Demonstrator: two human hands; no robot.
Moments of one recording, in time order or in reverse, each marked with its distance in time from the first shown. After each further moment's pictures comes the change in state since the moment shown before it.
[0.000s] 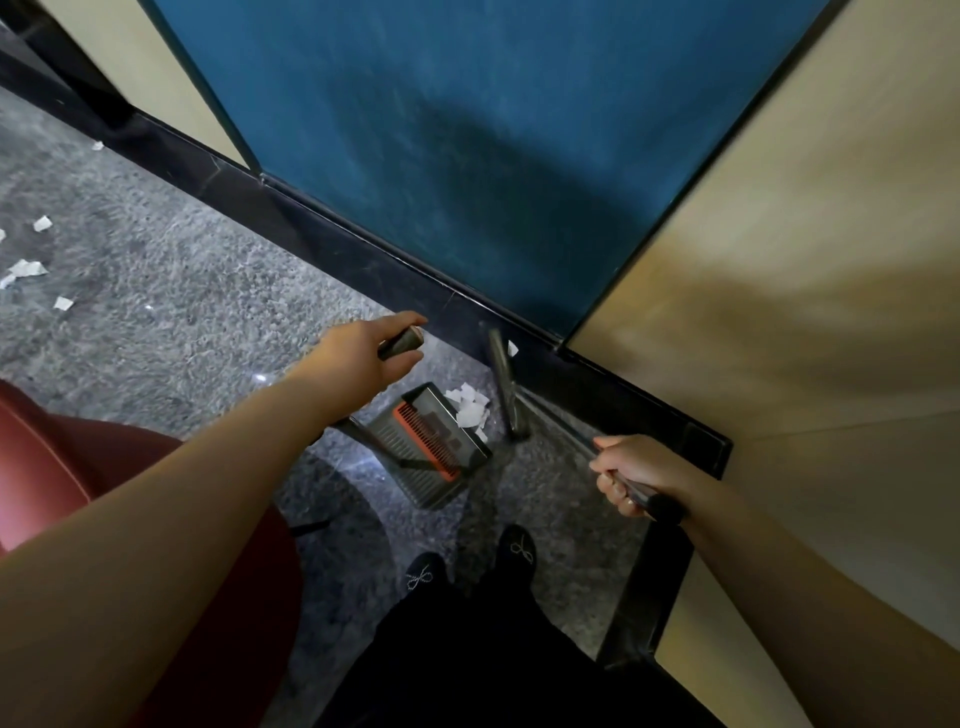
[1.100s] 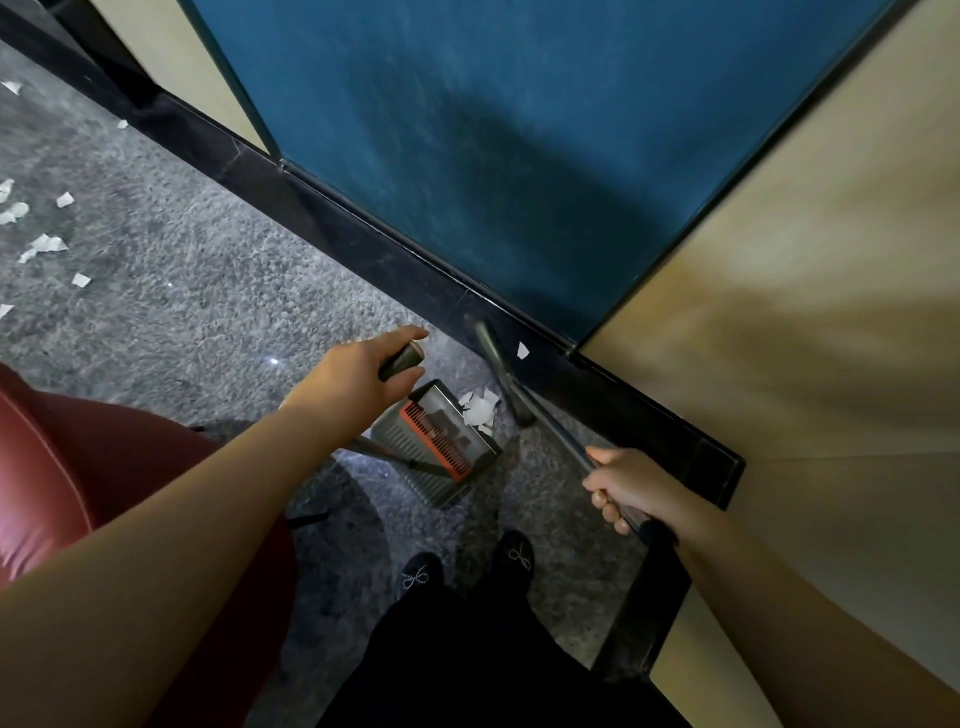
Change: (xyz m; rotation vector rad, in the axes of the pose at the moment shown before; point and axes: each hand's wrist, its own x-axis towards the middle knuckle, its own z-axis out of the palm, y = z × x) left_hand -0.007 -0.007 0.018 -0.052 0.043 -0.074; right_hand 0.012 -0.011 0.008 -0.286 0.053 -0.039
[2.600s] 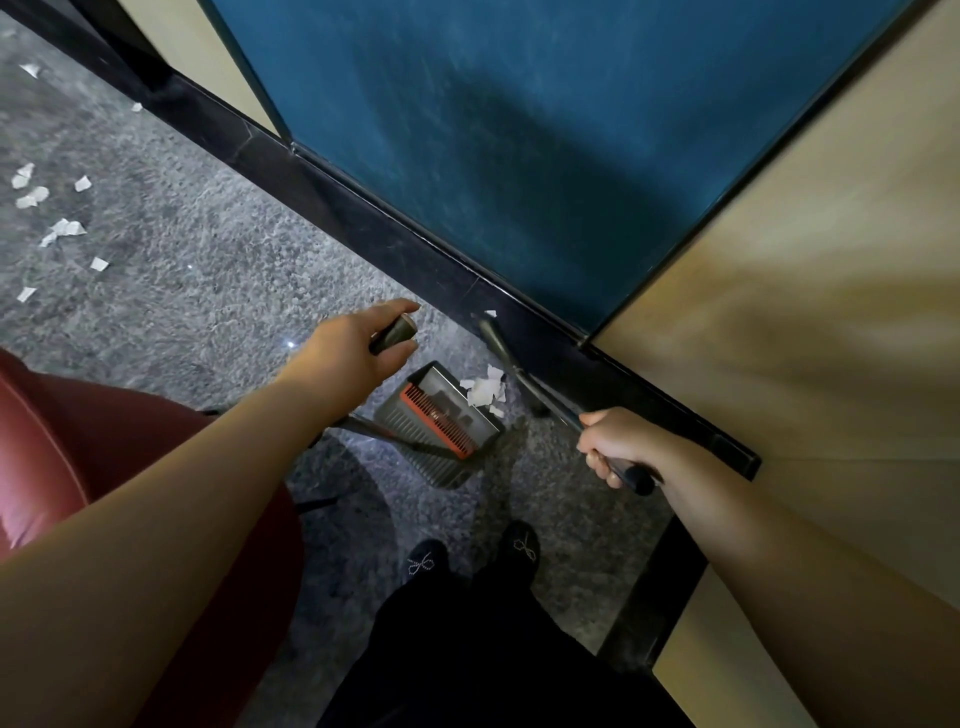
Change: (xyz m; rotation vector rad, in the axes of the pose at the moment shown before) left_hand 0.018 0.004 -0.007 -0.047 0.086 -0.040; right_hand 0.043 -0.036 -0.016 -0.175 -0.008 0.009
